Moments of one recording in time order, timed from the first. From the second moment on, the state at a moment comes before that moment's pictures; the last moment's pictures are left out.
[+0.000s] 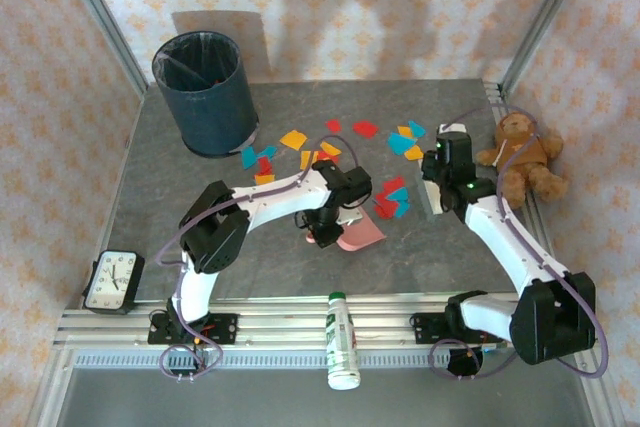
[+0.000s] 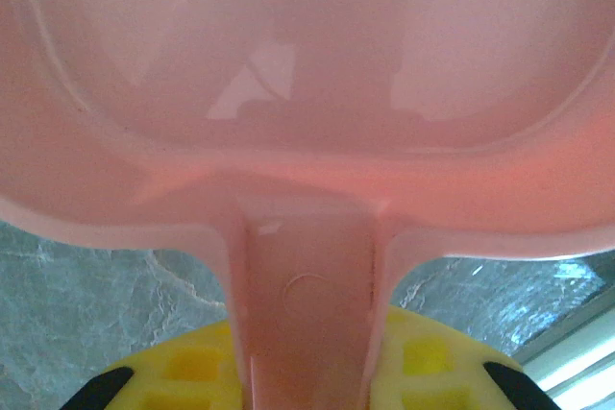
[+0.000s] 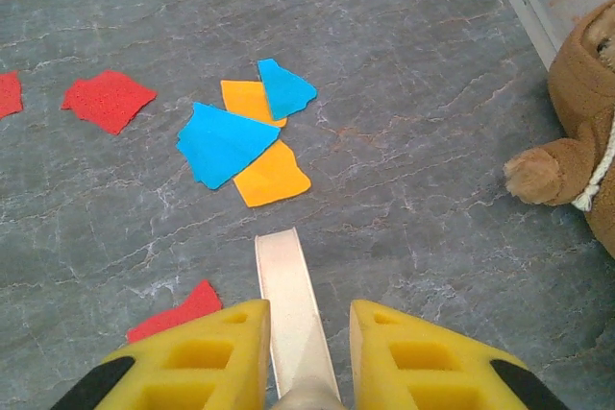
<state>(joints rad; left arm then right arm) -0.88 2.02 1.60 -1.25 0.00 0.07 0.22 1.18 0.84 -0.33 0.26 0.19</state>
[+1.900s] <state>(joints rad) -0.88 2.15 1.72 -1.21 0.00 0.02 0.36 1.11 0.81 -0.34 -0.04 0.25</state>
